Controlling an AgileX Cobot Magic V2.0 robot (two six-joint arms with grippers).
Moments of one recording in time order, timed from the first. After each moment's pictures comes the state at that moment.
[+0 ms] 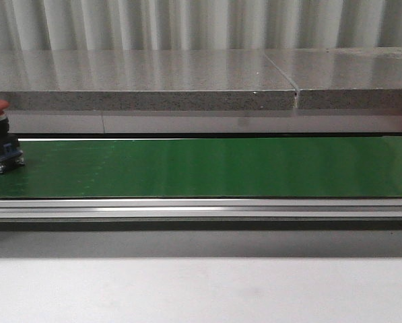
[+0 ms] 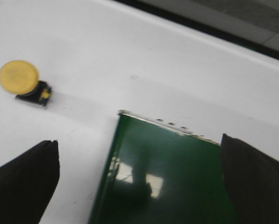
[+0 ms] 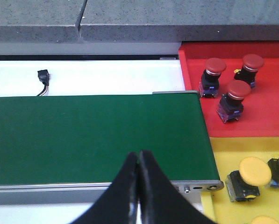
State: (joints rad) left arm 0.22 1.51 -1.19 -0.19 0.67 -0.01; right arm -0.06 0.51 -0.56 0.00 0.56 0.08
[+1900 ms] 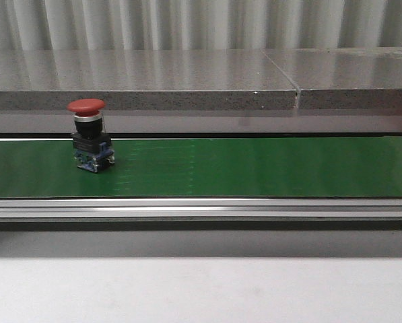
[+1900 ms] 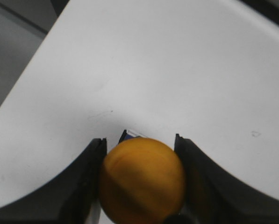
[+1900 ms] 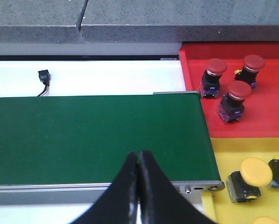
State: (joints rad) left arm 0.42 1.95 -1.55 -0.20 0.72 0.04; right arm -0.06 0.51 -0.56 0.00 0.56 0.08
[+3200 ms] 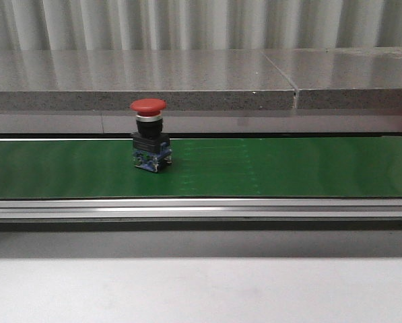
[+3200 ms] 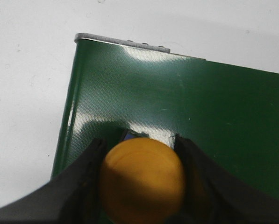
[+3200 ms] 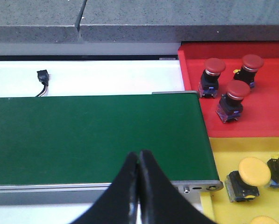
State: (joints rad) left arm 0.12 1.49 -1.06 -0.18 0.71 0.07; right arm -0.06 0.51 -0.56 0.00 0.56 0.08
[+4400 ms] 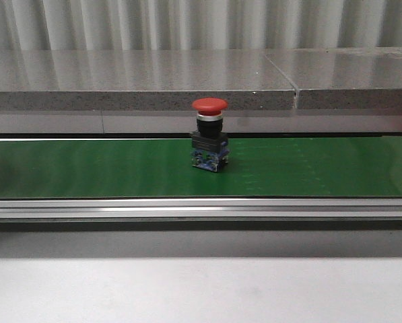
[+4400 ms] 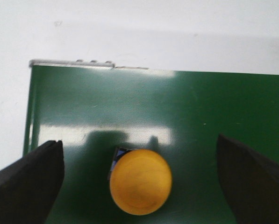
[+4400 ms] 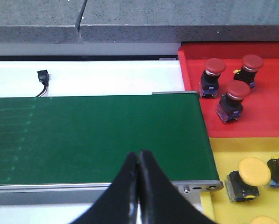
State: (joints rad) left arm 0.01 1.44 -1.14 -0.19 0.78 0.11; right arm -0.06 0.51 -0.56 0.00 0.56 0.08
